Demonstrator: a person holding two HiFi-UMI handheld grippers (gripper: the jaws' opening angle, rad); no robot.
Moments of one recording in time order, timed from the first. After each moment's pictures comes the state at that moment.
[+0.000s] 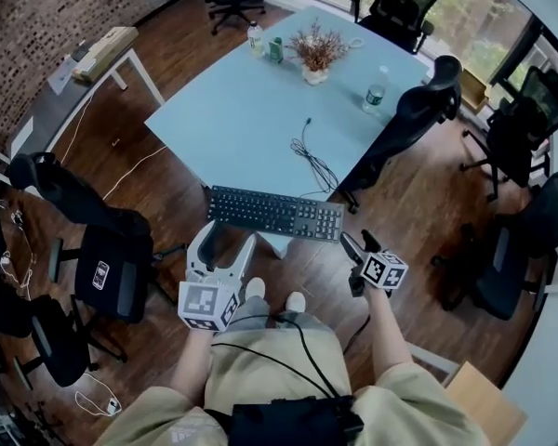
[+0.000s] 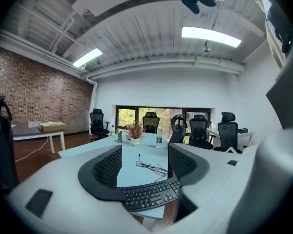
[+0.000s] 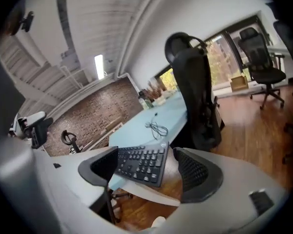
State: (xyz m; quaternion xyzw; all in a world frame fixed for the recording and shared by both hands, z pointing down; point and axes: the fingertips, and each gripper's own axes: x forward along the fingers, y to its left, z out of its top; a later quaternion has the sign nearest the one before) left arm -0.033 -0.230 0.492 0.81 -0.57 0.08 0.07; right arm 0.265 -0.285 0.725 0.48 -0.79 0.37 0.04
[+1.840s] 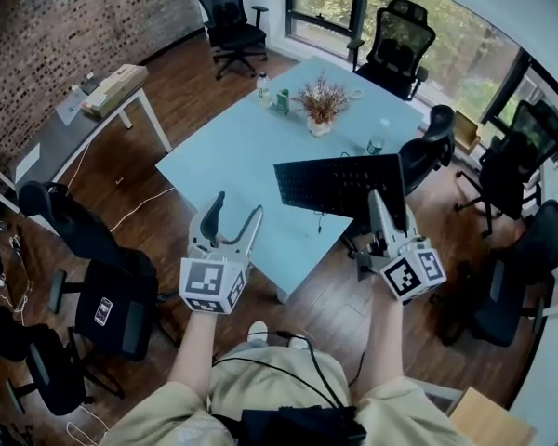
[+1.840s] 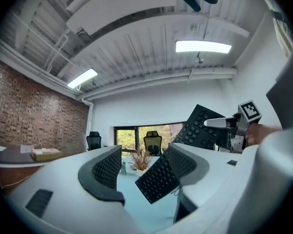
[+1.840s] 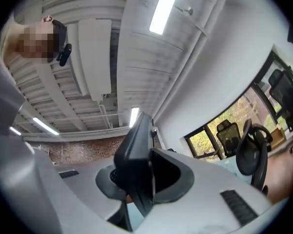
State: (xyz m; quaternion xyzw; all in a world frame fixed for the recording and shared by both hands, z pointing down) left arm -0.057 -0.333 0.363 0.83 -0.56 0.02 -0.03; right arm 0.201 -0.367 0.328 0.48 -0.85 0.07 -0.20
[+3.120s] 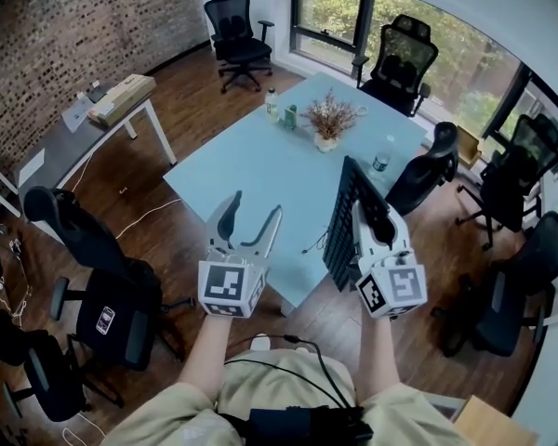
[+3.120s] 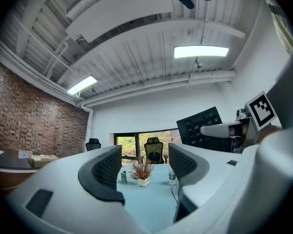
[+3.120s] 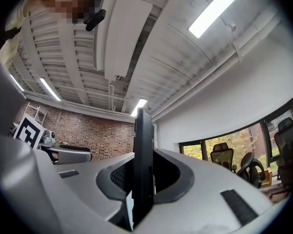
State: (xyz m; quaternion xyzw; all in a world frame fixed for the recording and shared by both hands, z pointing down) left arm -0.050 -0.340 0.328 0.83 -0.56 0.00 -0.06; right arm 0.137 -0.354 0.301 0.52 -0.85 -0.05 -0.10
